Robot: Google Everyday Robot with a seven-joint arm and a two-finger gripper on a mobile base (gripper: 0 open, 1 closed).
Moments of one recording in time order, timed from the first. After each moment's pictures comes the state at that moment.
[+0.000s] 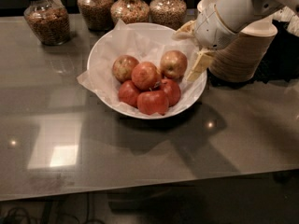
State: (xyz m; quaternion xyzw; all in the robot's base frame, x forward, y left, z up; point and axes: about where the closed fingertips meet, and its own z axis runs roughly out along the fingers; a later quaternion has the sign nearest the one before) arm 0.603 -0.103 0.921 -0.75 0.58 0.06 0.30
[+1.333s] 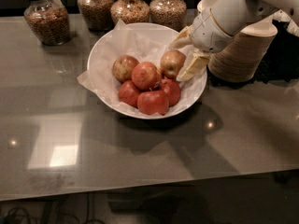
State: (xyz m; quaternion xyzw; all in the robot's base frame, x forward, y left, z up) arm 0.599 -0.095 0.914 -0.76 0.58 0.07 0.30
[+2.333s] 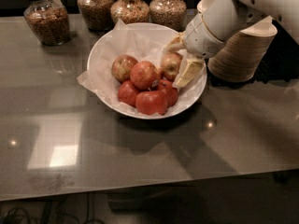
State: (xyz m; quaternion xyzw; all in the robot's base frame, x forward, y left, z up) arm 0.597 -0.081 0.898 -0.76 0.57 0.08 0.29
